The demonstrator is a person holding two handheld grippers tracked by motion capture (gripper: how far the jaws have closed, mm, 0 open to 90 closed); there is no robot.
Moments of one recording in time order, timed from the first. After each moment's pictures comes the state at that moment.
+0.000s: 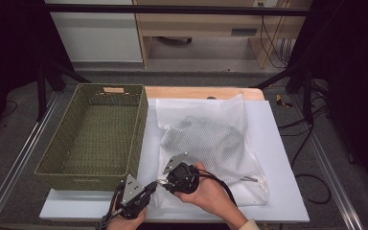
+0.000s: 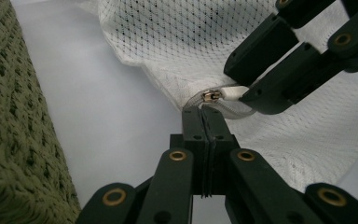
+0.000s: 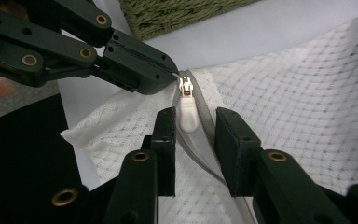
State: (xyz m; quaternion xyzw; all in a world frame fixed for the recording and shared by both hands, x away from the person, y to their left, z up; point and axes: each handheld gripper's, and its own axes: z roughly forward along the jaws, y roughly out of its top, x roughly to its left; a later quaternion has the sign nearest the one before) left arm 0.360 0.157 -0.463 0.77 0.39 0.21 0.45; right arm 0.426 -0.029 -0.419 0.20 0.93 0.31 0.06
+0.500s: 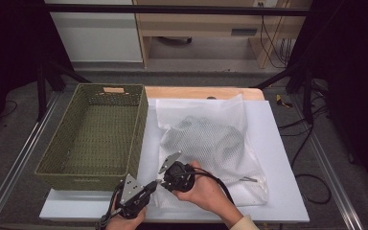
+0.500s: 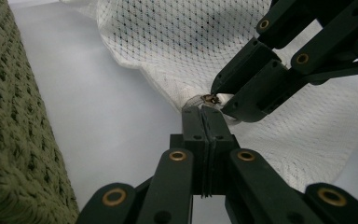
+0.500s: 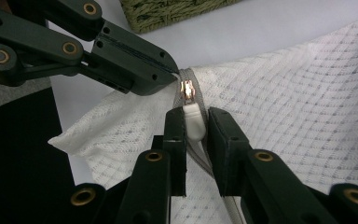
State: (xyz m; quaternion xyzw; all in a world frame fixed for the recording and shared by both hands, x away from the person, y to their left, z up) left arm 0.361 0.158 -0.461 0.77 0.39 0.20 0.46; right arm 0.431 -0.019 -0.422 0.19 0.94 0.29 0.06
